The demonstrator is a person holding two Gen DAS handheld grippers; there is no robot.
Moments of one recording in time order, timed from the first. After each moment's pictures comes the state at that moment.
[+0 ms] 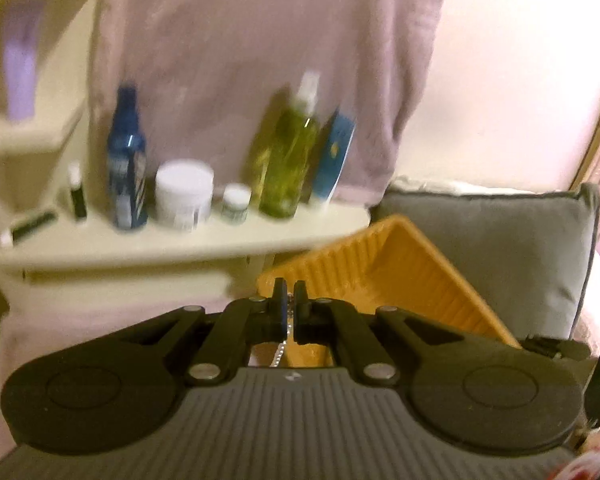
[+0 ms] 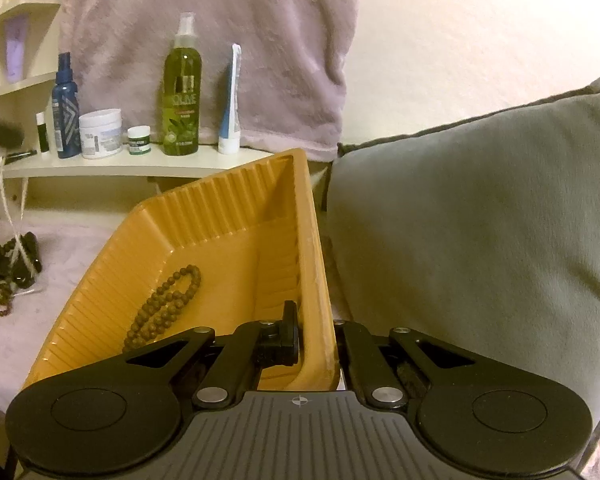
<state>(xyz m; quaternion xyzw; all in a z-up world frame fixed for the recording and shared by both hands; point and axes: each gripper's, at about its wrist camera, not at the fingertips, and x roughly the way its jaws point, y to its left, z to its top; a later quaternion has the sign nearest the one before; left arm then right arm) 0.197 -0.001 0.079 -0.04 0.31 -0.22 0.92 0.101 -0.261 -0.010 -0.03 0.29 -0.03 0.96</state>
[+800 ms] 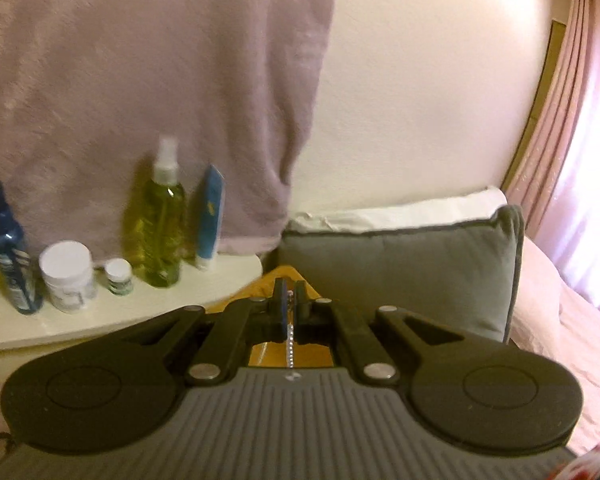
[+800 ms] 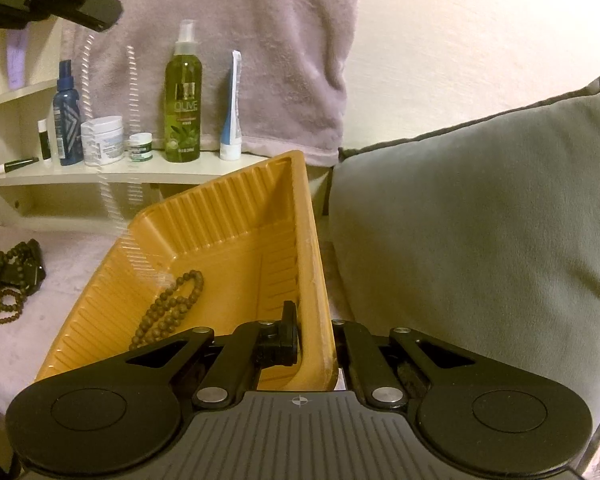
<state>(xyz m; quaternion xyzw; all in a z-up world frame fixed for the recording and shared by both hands) 0.201 -0.078 0.122 -0.03 0.28 -0.33 0.90 0.099 -0.262 -0.009 -0.02 0.28 -0.03 0.96</state>
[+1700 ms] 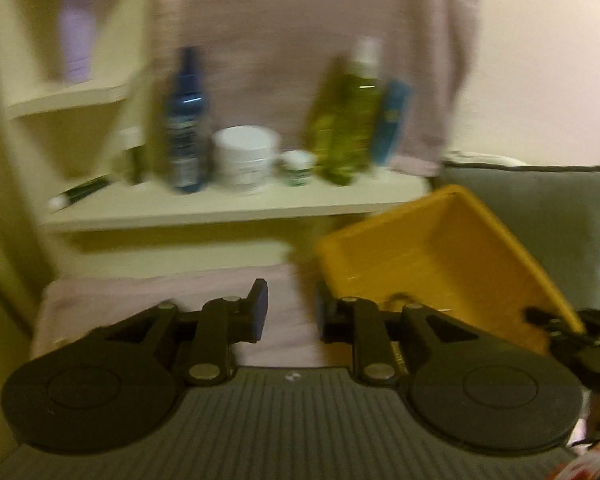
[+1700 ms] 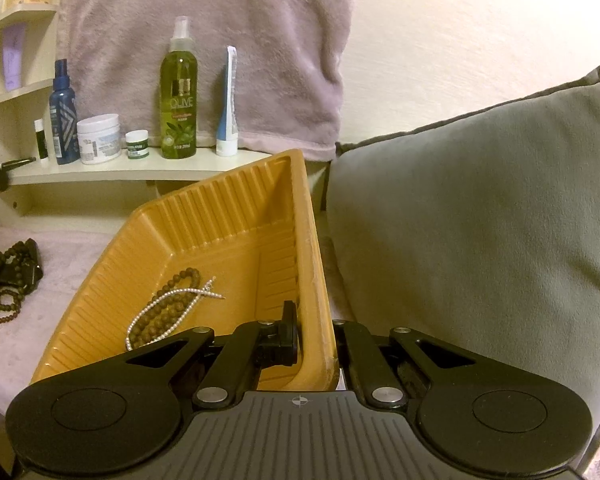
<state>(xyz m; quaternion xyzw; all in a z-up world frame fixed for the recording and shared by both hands) 0.180 0.025 0.033 -0.02 0.33 -0.13 0.93 0.101 -0.265 -0.011 -0.01 0.29 -0.03 0.96</state>
